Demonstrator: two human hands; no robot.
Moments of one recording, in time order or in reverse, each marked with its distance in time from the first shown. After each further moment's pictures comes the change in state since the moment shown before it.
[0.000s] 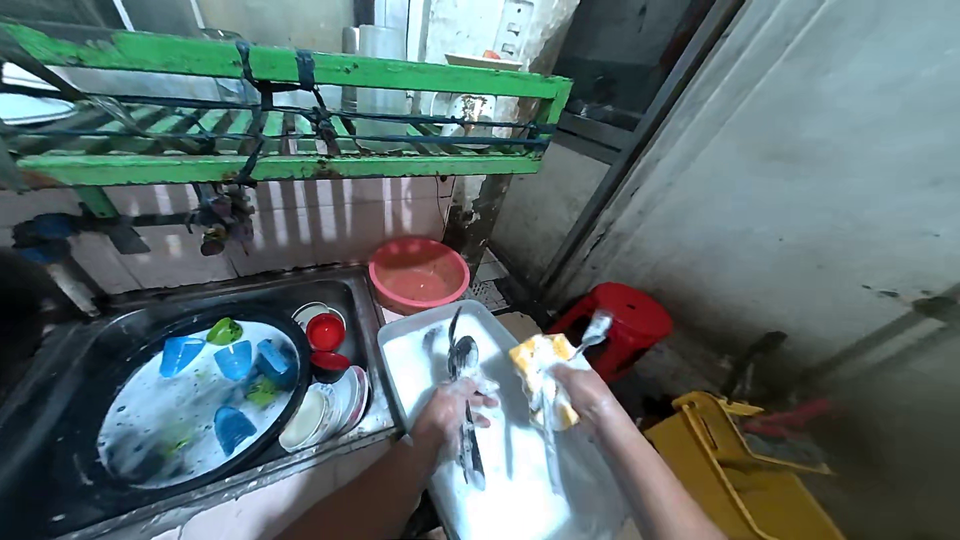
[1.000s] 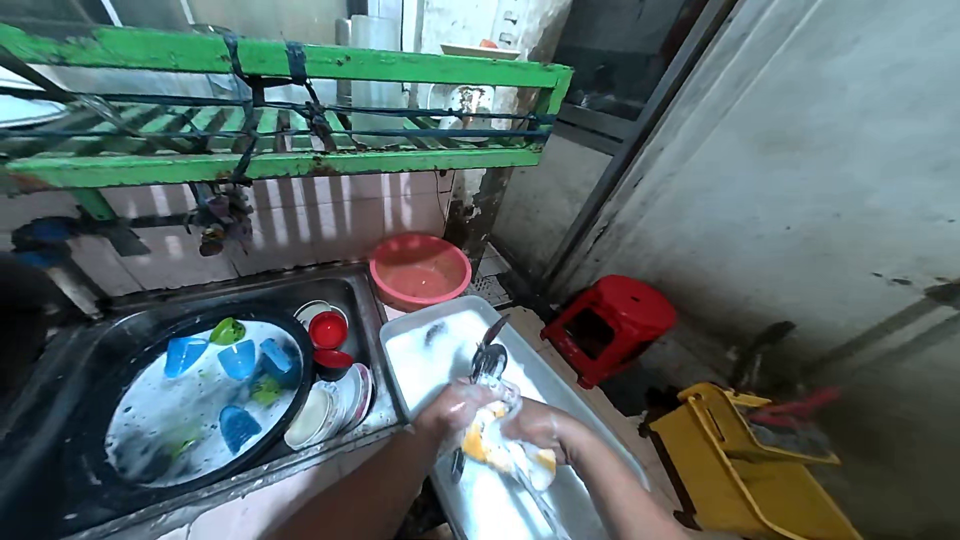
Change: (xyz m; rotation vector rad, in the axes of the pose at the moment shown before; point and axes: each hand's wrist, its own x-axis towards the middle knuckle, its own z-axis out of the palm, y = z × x) left_hand 0.007 0.001 -0.006 0.165 -0.160 0.005; right_hand -0.009 0.023 0.028 -0.479 -0.801 0.107
